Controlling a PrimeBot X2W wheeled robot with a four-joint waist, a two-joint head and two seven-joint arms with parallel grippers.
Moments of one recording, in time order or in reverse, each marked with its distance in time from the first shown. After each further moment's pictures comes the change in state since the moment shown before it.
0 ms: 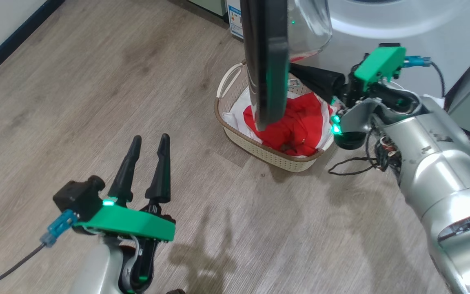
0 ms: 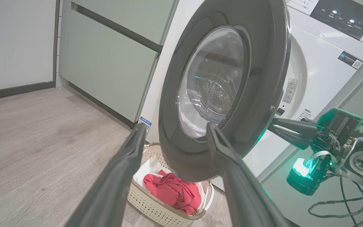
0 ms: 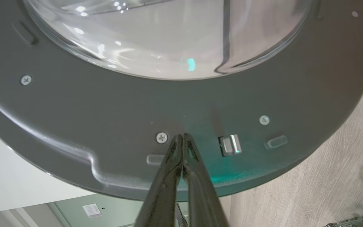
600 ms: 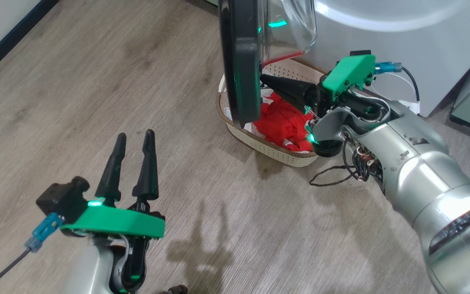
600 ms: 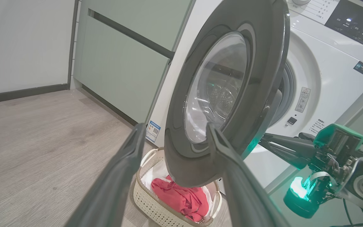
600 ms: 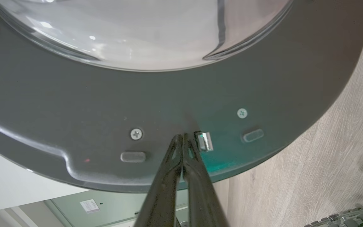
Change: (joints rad) left arm 0.016 0.000 0.041 -0.045 -0.016 0.027 0.000; right arm -0.020 0.001 0.383 -0.050 0.302 0.000 -0.144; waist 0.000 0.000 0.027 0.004
